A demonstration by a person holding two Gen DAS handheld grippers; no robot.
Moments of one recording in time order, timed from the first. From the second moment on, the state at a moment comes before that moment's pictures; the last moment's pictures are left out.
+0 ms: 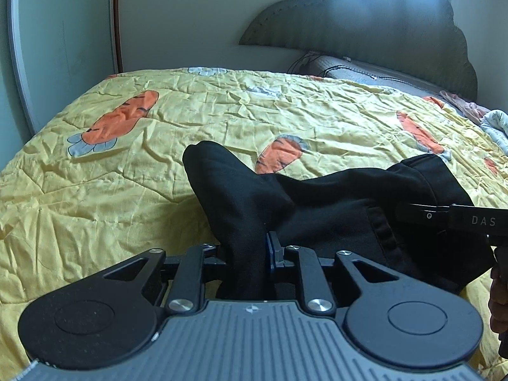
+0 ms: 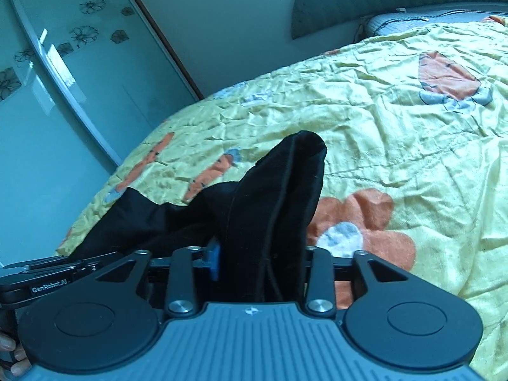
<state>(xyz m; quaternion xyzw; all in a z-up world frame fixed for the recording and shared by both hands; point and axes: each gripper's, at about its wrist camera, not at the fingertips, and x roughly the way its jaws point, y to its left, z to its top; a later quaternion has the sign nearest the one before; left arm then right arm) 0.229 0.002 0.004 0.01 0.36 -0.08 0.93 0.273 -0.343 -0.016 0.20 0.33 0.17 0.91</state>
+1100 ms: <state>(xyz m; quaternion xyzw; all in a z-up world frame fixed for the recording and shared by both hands) 0.160 0.021 0.001 -0.02 0.37 -0.01 0.93 0.174 -0.288 0.001 0.00 0.28 0.14 0.95</state>
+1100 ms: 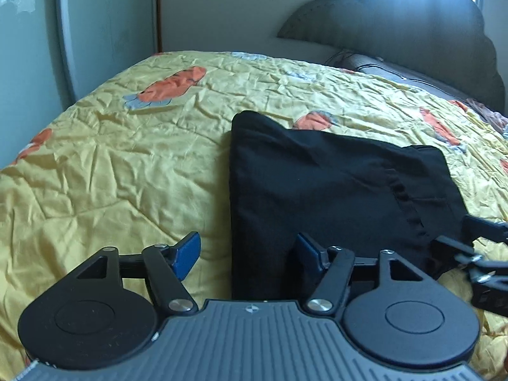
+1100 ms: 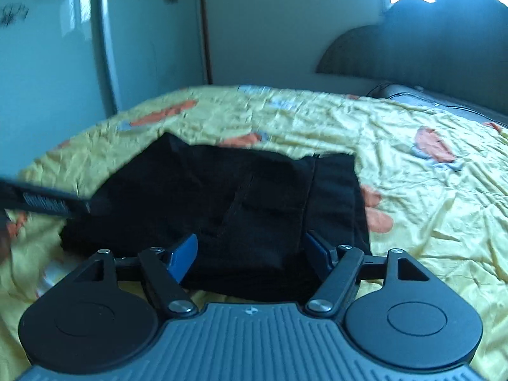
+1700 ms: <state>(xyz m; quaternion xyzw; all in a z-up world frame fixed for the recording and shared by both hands) 0.130 0.013 0.006 -0.02 0.38 -0.01 0.93 0.124 -0.274 0.009 0.00 0.34 0.13 0.93</state>
